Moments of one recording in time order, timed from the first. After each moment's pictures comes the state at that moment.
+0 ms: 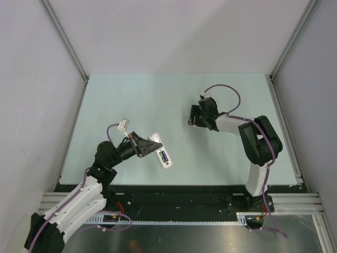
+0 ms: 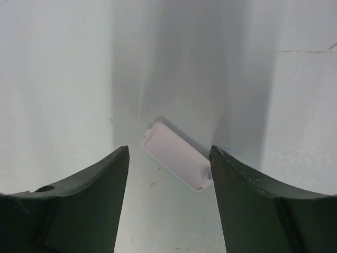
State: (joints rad) left arm -0.48 0.65 0.26 0.45 0.55 -1.16; right arm 0.46 1.89 1.11 0.01 0.03 0.50
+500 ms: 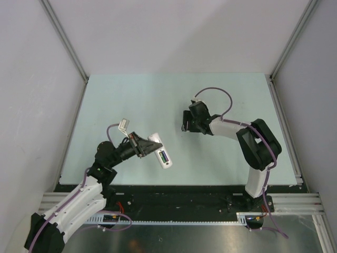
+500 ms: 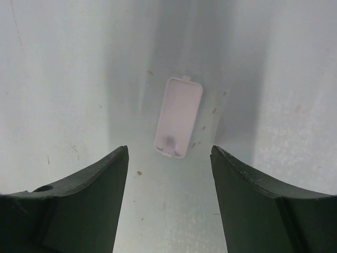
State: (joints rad) left arm -0.48 0.65 0.26 0.45 0.55 -1.16; right arm 0.59 1.86 1.12 -0.09 0.07 0.55
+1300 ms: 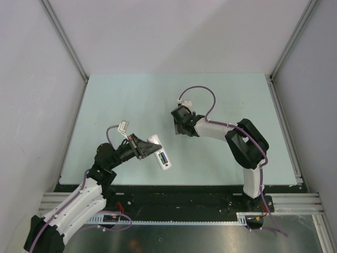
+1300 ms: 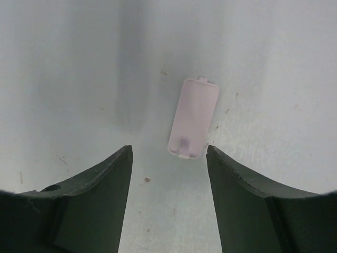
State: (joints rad) left arm -0.48 0.62 0.23 0.44 0.55 -1.14; right arm 0.75 1.95 1.29 -0.26 0.37 0.50
